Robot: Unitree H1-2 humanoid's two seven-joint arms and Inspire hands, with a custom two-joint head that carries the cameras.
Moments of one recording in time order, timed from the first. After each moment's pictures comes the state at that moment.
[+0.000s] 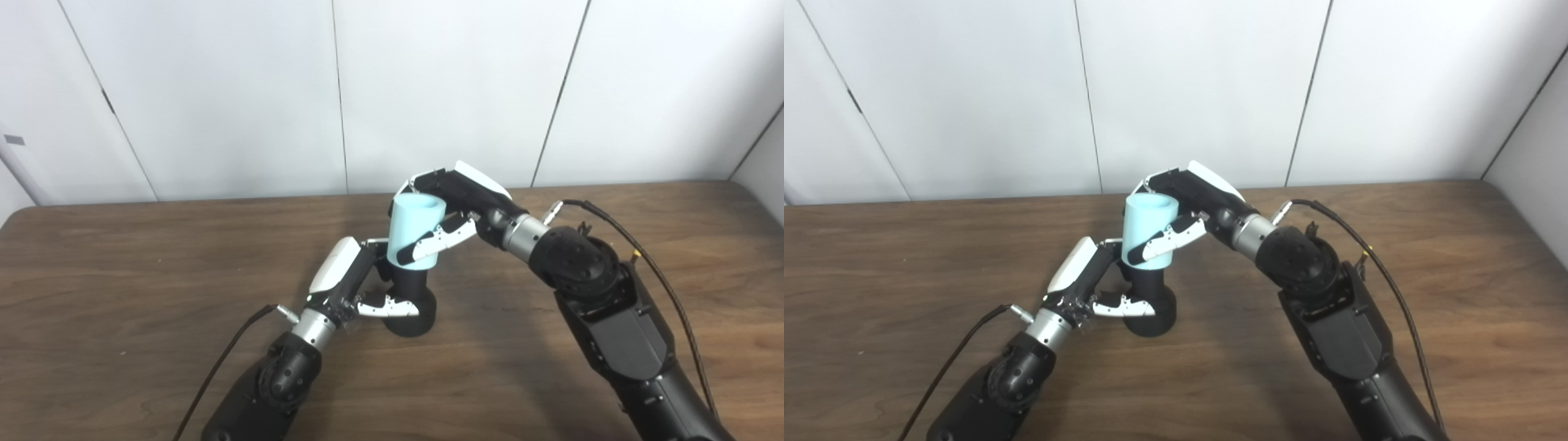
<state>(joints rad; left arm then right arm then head) -0.46 0.12 -0.41 0.50 0.45 -0.39 0.10 -0.56 -0.29 0.22 -0.11 -0.16 0.38 0.42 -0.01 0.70</state>
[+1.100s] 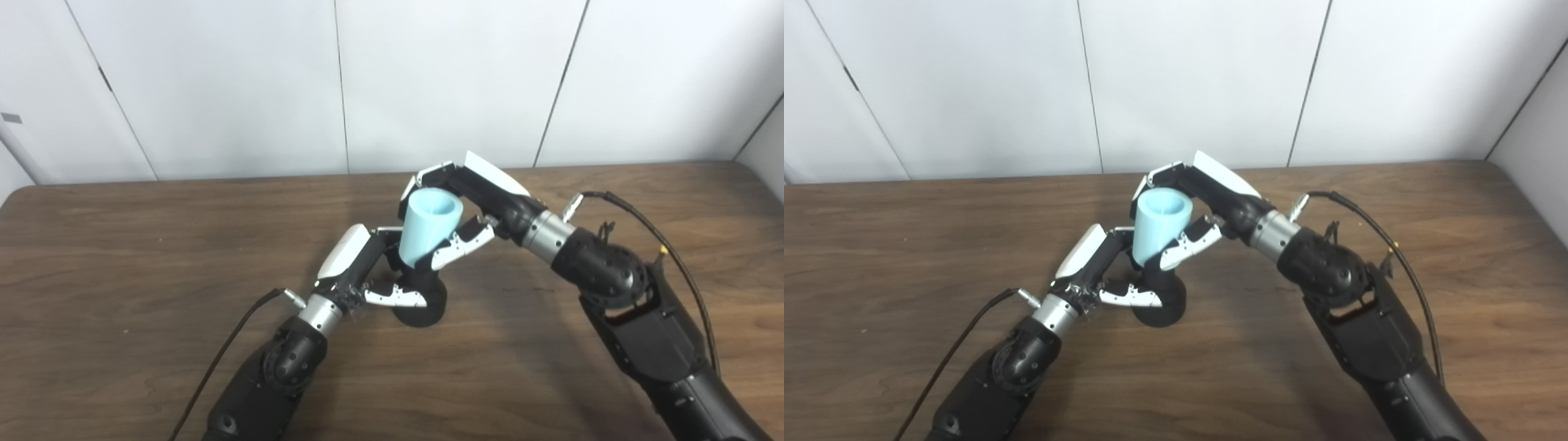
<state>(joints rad) -0.43 0.11 -0.41 0.46 0.45 -0.37 0.03 -0.46 -0.37 0.26 -0.09 -0.23 -0.08 0.35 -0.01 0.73</state>
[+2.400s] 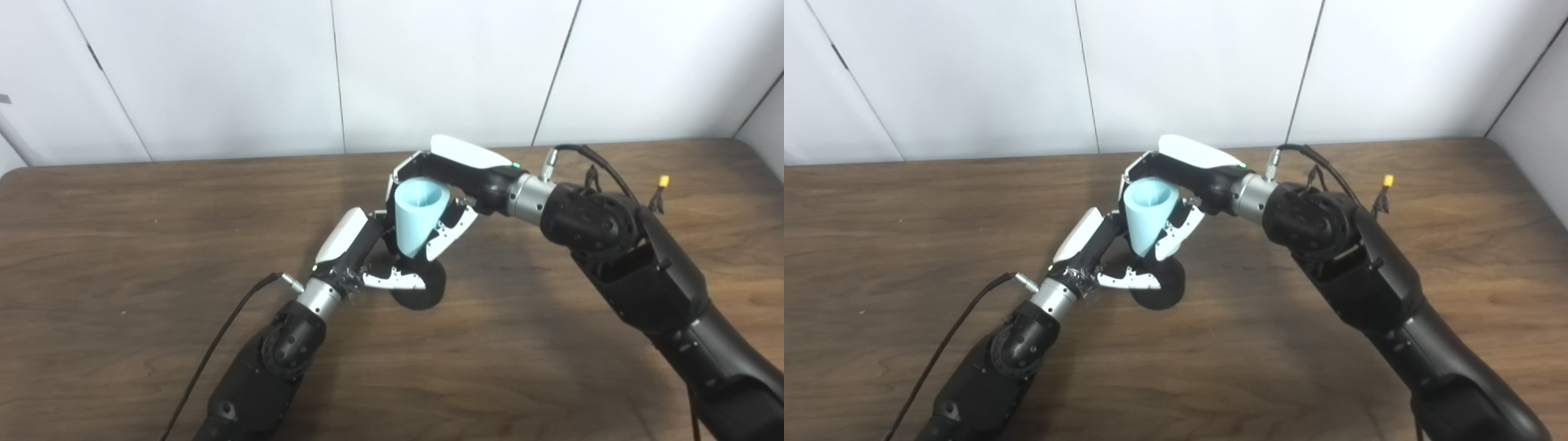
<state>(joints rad) -0.40 0.11 -0.39 0.42 0.44 -0.33 0.00 -0.63 -0.44 0.42 -0.20 -0.36 0.27 0.58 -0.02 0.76</state>
